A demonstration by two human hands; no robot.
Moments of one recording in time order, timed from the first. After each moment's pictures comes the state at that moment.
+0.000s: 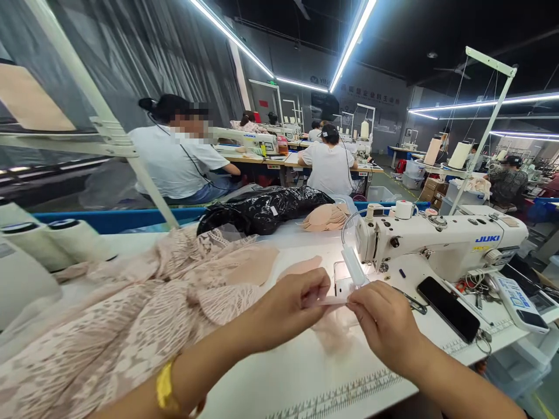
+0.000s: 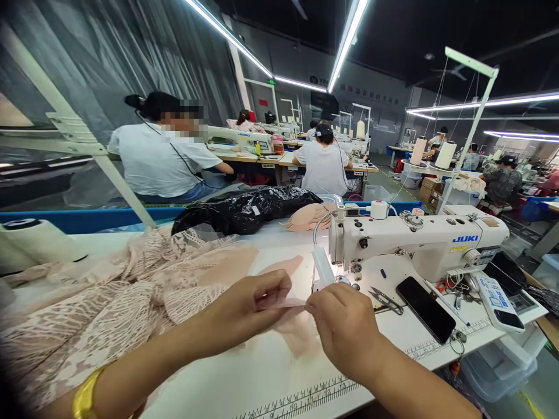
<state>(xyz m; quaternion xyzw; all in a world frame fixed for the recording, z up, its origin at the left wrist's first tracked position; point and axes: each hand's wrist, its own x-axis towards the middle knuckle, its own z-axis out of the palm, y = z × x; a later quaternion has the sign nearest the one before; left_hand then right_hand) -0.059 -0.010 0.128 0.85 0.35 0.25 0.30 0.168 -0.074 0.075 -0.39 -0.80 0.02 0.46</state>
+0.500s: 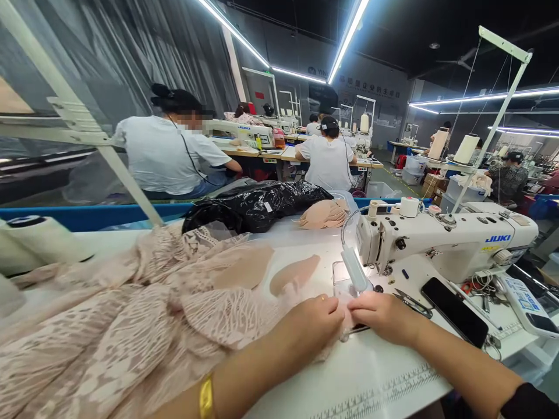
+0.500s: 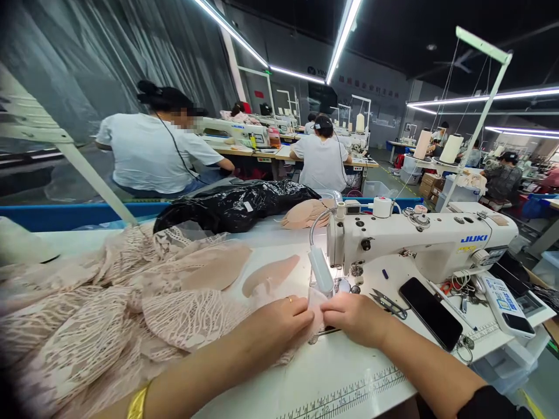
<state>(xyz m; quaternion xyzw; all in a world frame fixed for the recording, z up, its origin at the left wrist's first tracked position) -0.037 -0.005 0.048 0.96 0.25 0.10 -0.04 0.211 -0.017 0.007 -0.35 -0.90 0.10 0.24</state>
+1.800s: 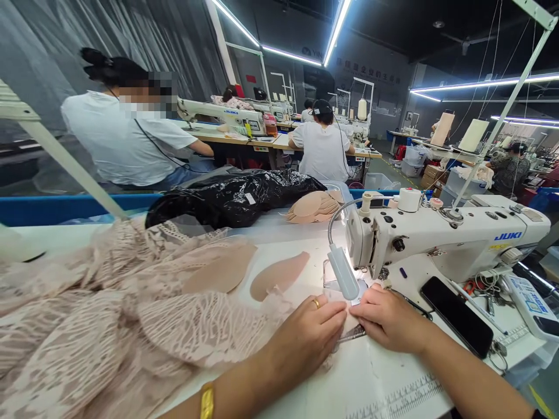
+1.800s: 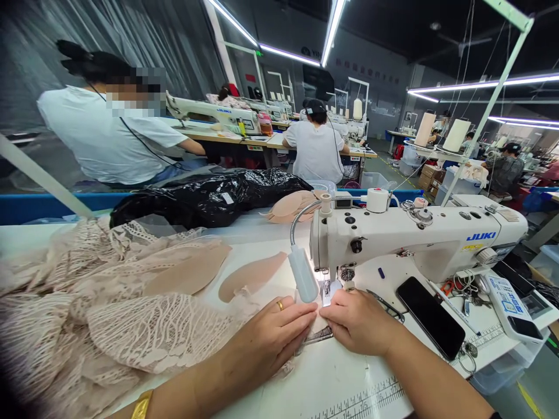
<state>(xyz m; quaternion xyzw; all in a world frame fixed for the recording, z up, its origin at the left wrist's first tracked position) -0.022 0.009 0.003 0.93 0.17 0.33 -0.04 0.229 -0.022 0.014 -0.37 -0.90 0.05 0.23</state>
